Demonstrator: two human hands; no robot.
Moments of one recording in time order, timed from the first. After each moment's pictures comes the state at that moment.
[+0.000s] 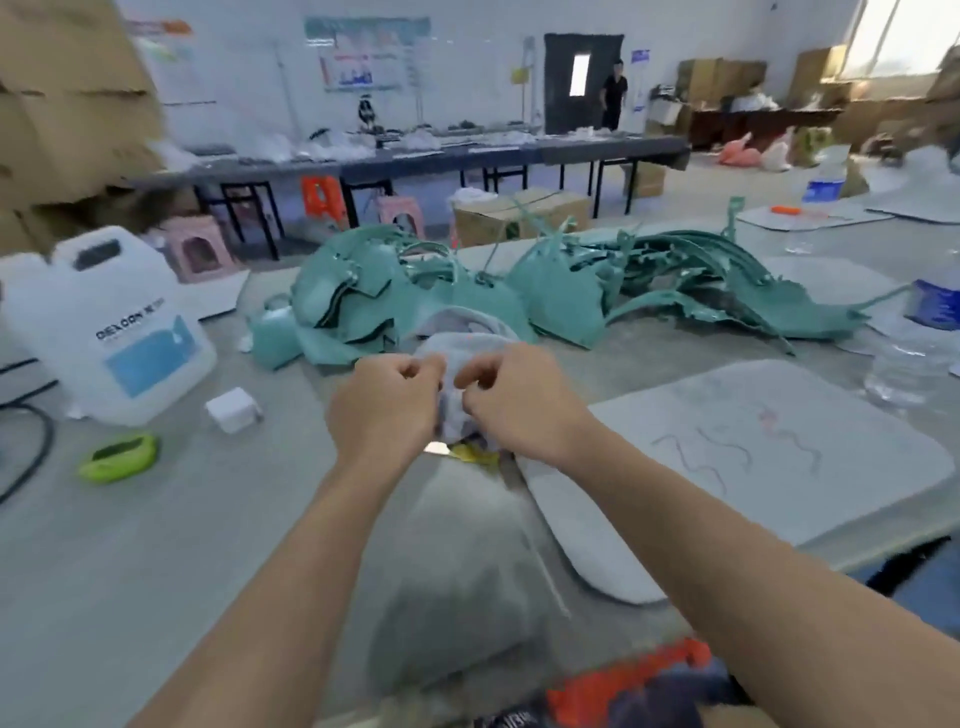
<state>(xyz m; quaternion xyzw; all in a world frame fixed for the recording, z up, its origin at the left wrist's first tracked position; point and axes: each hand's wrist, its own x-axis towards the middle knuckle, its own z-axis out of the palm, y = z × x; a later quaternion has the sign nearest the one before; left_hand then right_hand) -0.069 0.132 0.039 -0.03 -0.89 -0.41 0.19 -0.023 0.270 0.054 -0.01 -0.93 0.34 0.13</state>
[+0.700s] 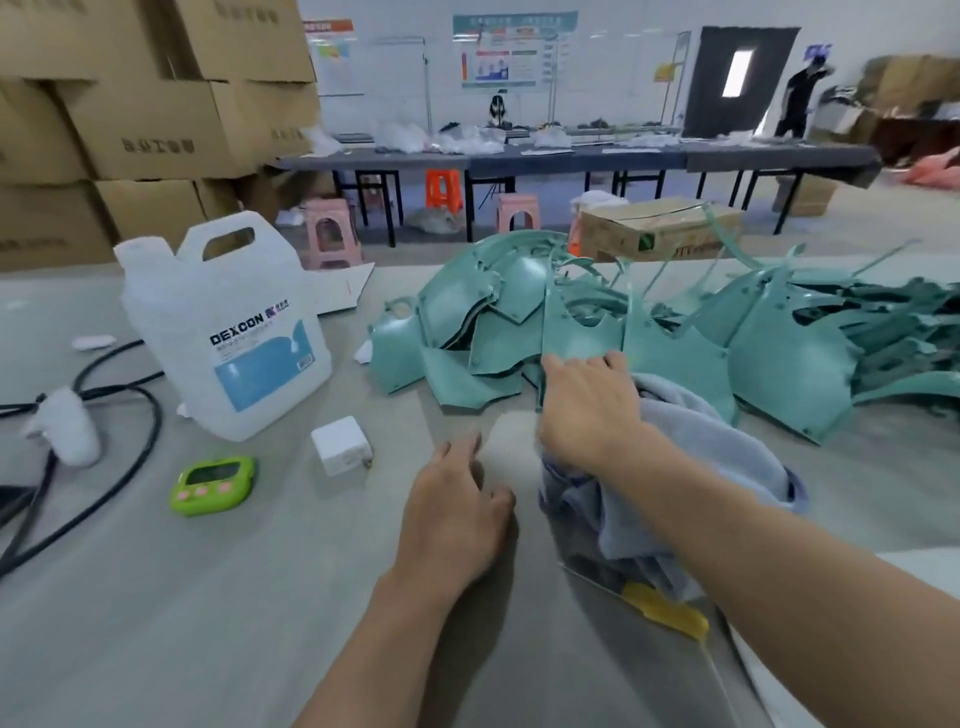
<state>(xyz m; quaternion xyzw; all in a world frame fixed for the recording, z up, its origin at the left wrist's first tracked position) -0.183 0.066 -0.054 -0.02 -0.94 -0.33 0.07 -0.249 0.224 0.004 0.05 -0.98 -0.04 0.18</state>
